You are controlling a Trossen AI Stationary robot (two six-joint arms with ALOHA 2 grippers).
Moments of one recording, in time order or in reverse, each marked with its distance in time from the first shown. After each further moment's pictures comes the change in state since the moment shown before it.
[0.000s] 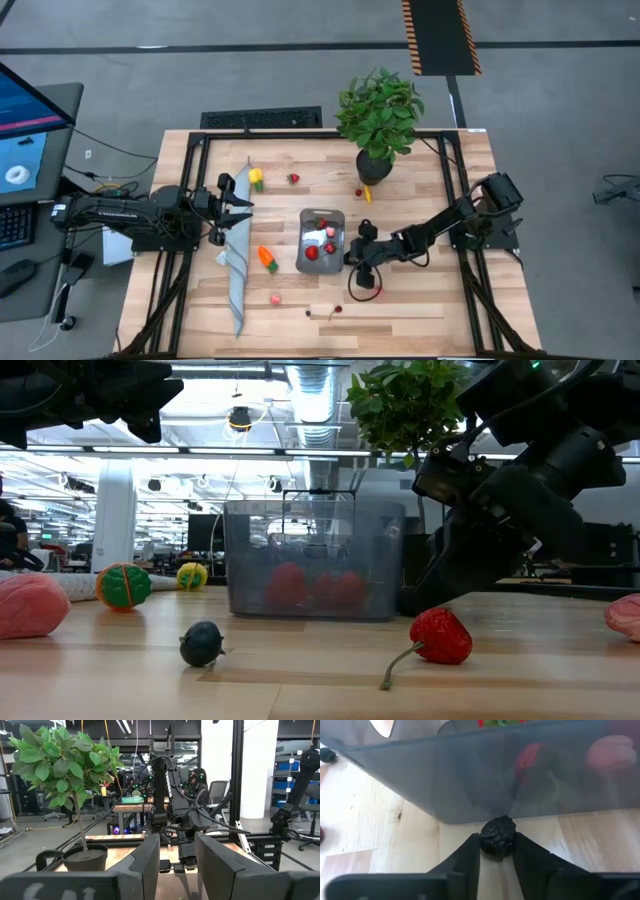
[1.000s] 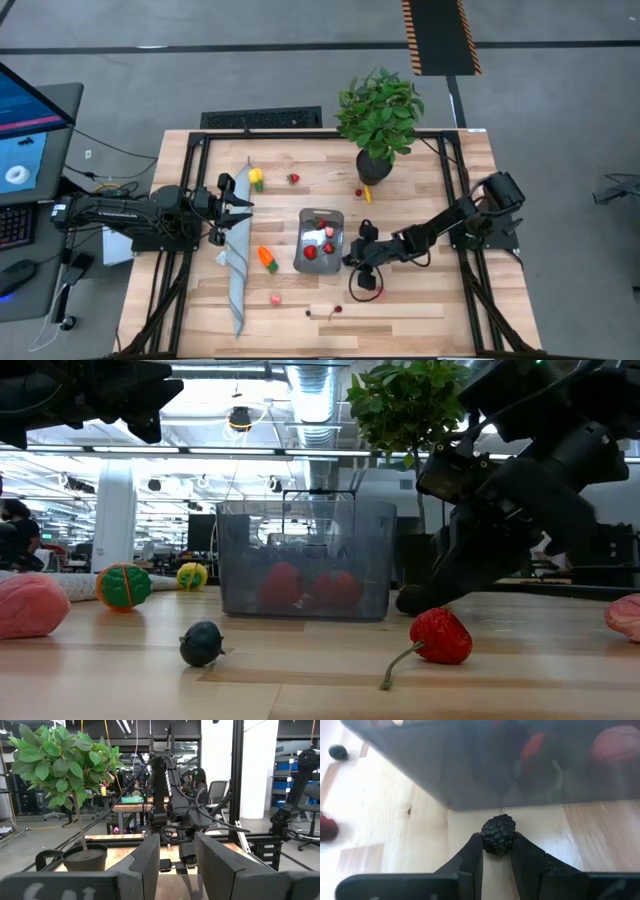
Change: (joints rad) left arm 0.000 0.000 0.000 -0.001 0.001 -0.003; right arm 0.013 -0.024 0.000 -0.035 -0.026 0.023
